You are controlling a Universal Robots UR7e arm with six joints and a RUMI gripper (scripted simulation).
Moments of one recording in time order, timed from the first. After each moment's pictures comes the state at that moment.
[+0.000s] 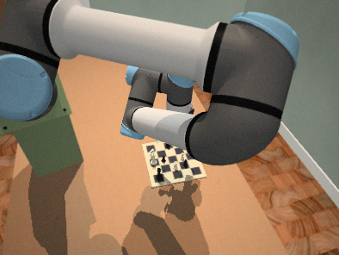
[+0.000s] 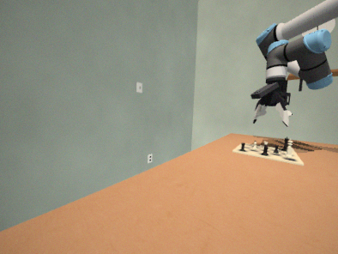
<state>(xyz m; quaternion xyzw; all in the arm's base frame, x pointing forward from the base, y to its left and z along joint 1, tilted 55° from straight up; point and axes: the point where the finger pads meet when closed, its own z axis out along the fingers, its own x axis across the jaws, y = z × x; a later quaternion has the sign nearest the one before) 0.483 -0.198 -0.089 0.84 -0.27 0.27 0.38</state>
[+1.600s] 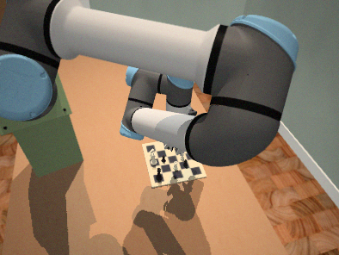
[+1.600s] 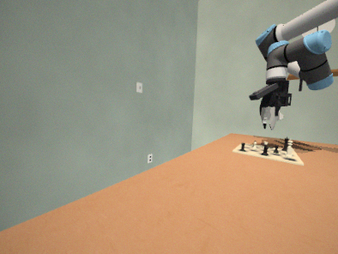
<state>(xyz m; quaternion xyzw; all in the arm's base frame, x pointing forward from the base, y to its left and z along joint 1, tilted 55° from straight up) 0.483 -0.202 -0.091 0.82 -0.33 0.29 0.36</state>
